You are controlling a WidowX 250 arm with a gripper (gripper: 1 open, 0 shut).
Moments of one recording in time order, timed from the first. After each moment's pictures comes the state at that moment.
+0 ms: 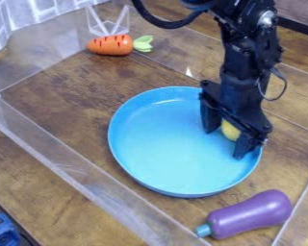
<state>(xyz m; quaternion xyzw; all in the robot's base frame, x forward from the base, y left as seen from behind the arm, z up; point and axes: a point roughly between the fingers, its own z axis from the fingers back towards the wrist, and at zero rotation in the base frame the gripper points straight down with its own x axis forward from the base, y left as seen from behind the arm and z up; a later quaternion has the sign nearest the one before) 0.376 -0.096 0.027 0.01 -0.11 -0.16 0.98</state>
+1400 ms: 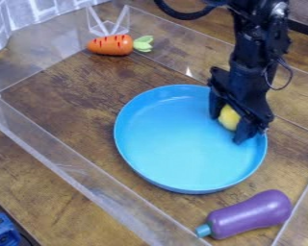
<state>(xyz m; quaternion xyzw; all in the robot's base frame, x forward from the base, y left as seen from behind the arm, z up) 0.387 -0.098 0.037 0.05 -0.08 -0.22 0.97</state>
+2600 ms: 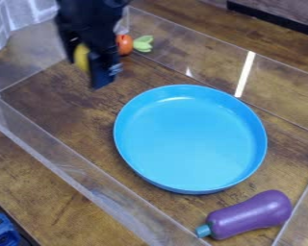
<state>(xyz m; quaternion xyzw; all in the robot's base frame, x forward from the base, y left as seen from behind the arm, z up) 0.280 0.048 0.118 0.10 -0.13 -0.14 0.98</state>
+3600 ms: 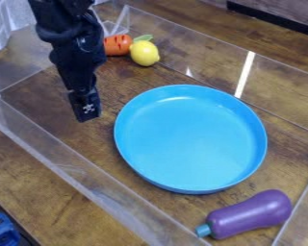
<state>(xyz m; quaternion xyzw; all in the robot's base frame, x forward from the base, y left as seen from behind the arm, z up) 0.281 0.055 0.071 0.08 -0.13 -0.27 0.95</state>
